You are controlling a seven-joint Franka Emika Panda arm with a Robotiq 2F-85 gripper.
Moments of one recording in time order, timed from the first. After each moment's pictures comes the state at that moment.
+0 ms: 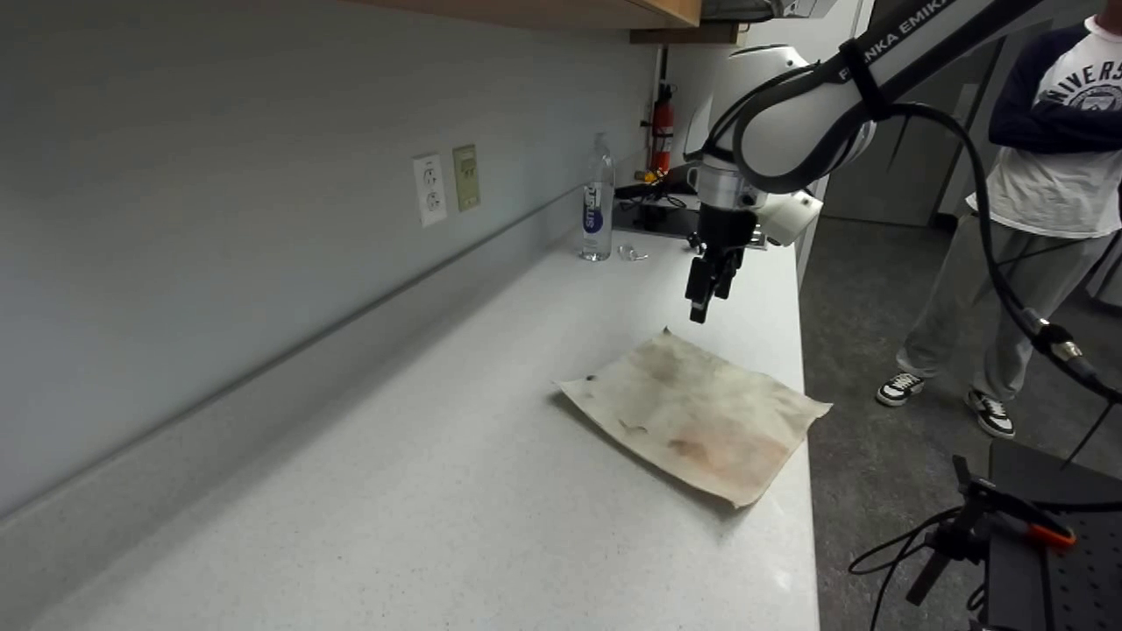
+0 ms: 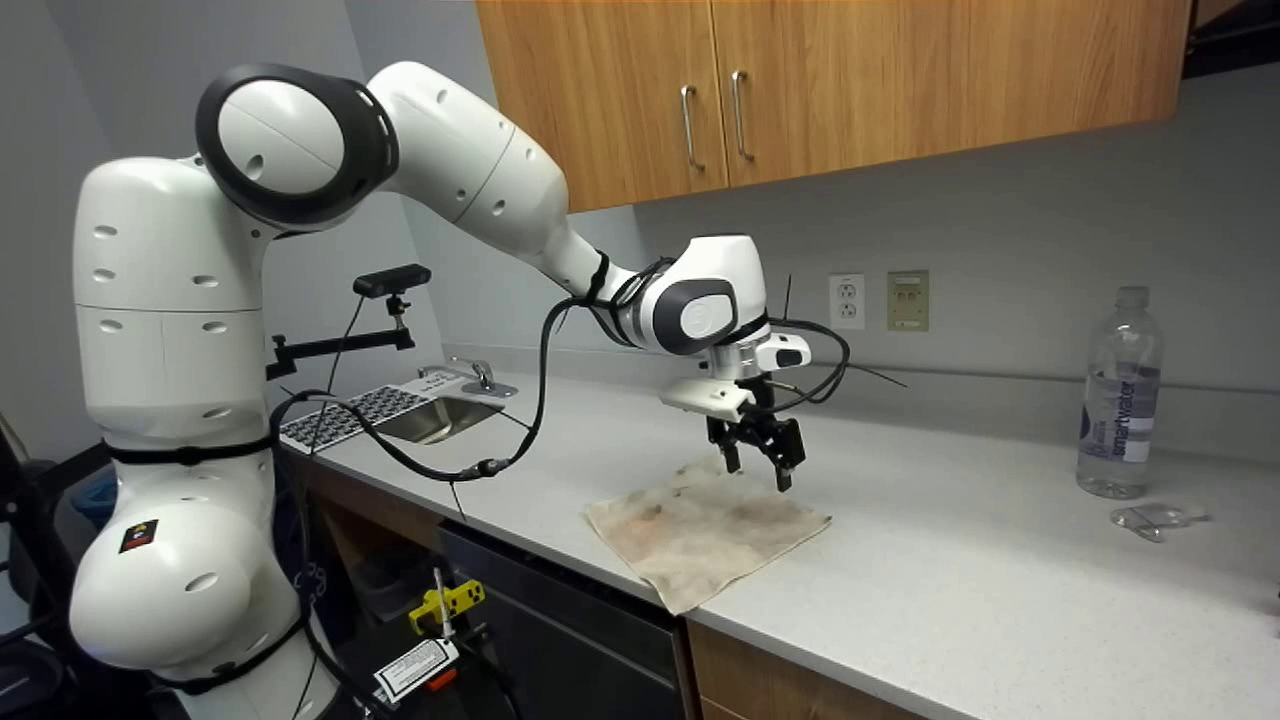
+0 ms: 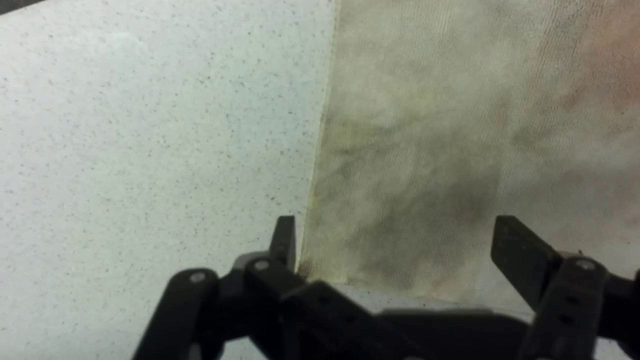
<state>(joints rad) -0.07 0.28 -0.06 -2.07 -0.05 2.39 -0.14</state>
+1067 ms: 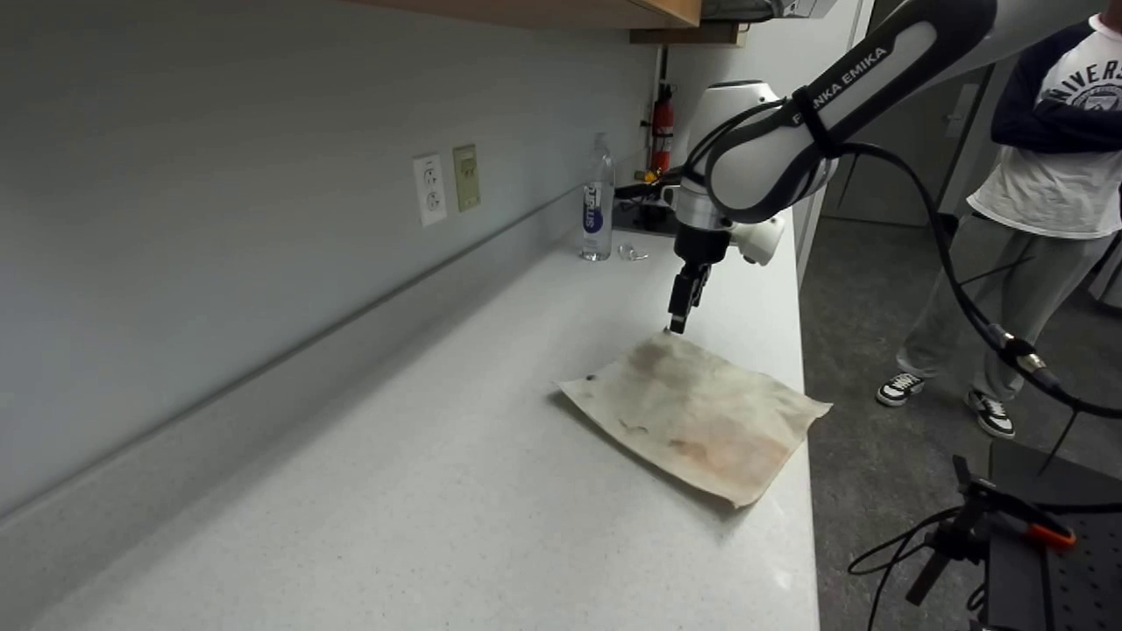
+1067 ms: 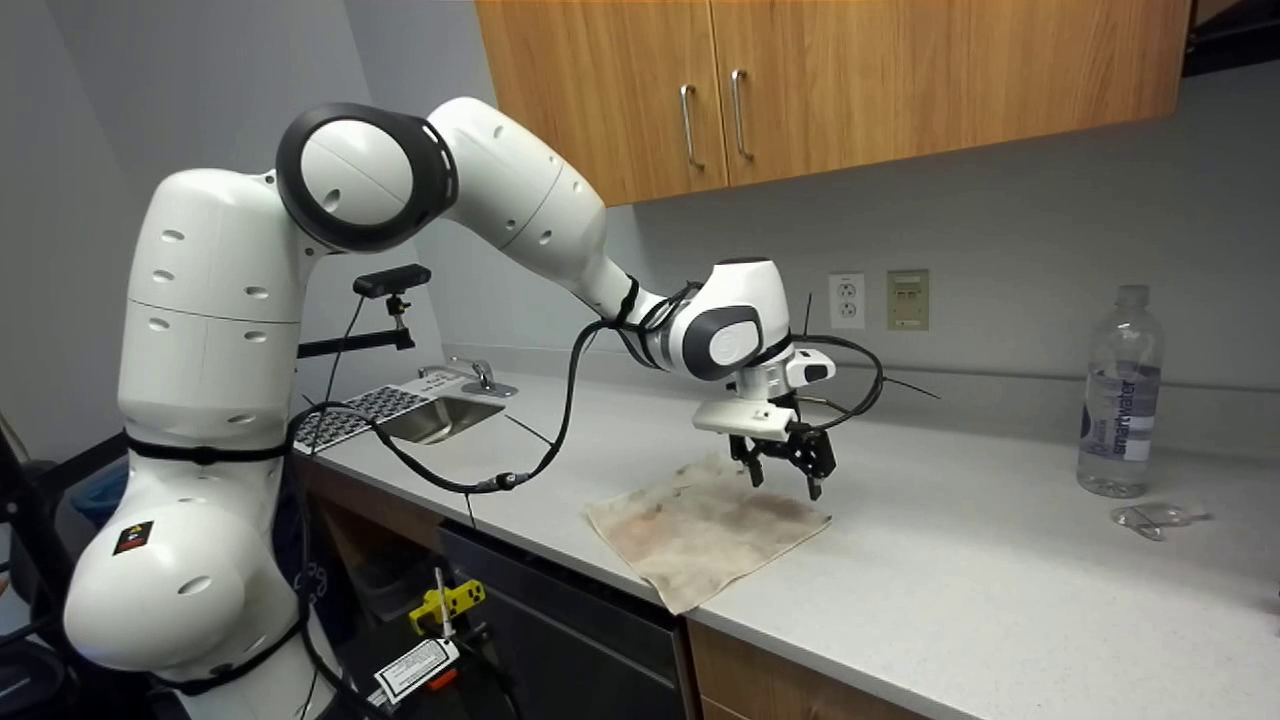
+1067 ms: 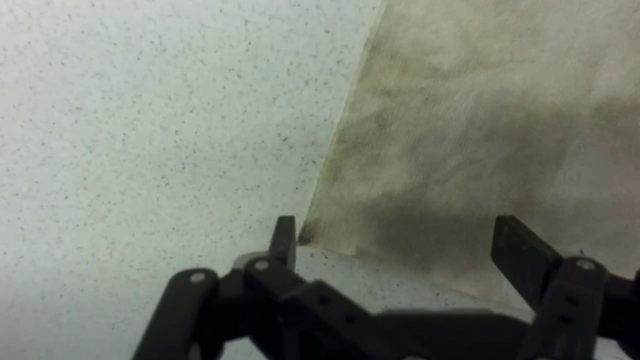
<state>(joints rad) -0.10 0.43 -0.04 -1.96 -0.05 2.48 -0.31</state>
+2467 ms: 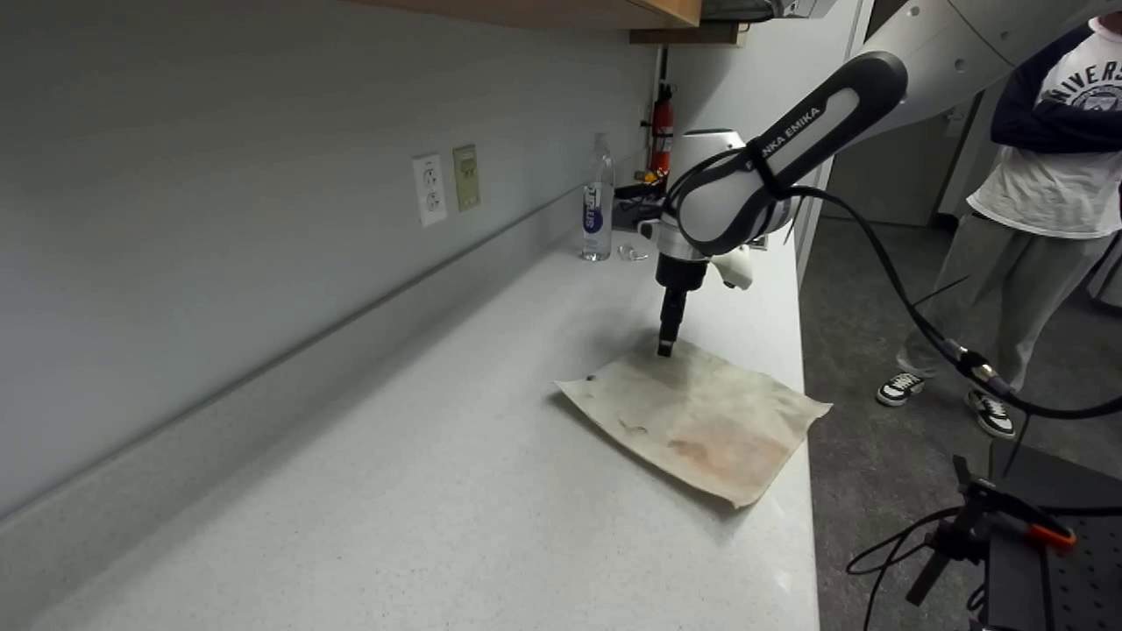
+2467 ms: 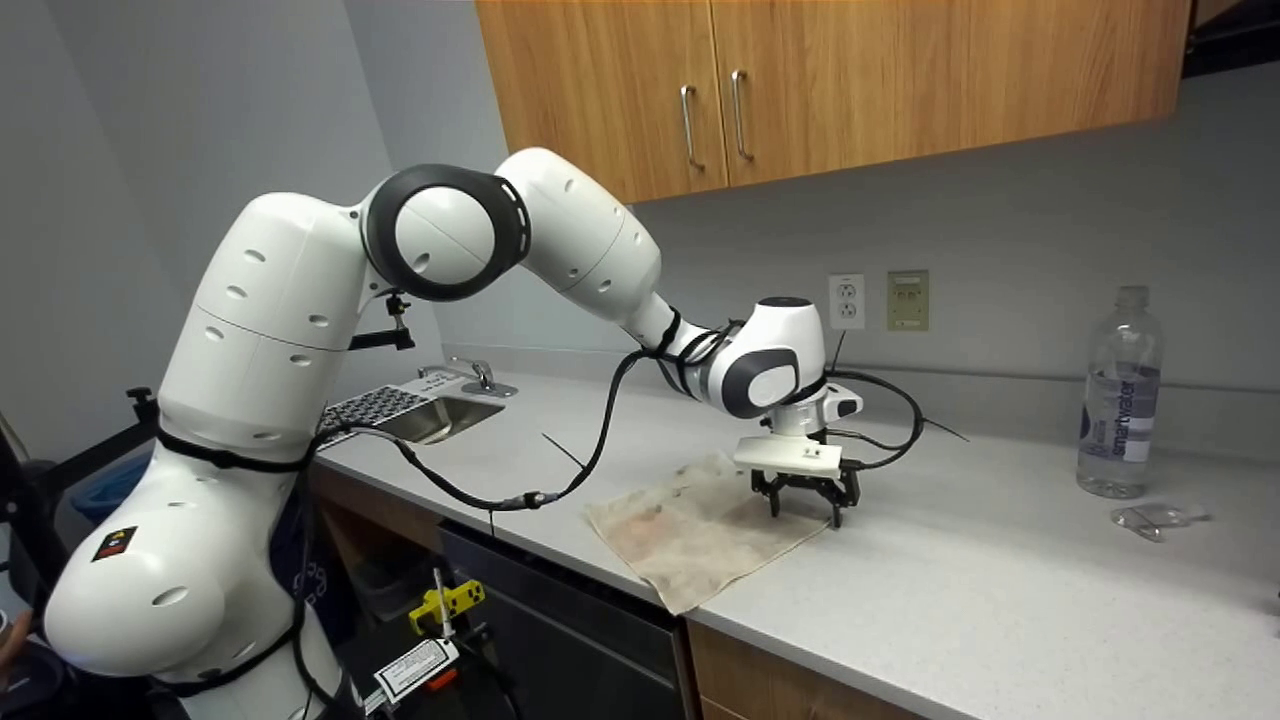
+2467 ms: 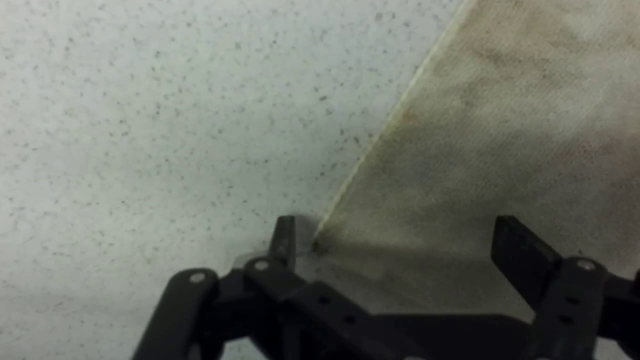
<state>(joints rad) -0.20 0.63 0.06 -1.79 -0.03 2.48 -0.56</state>
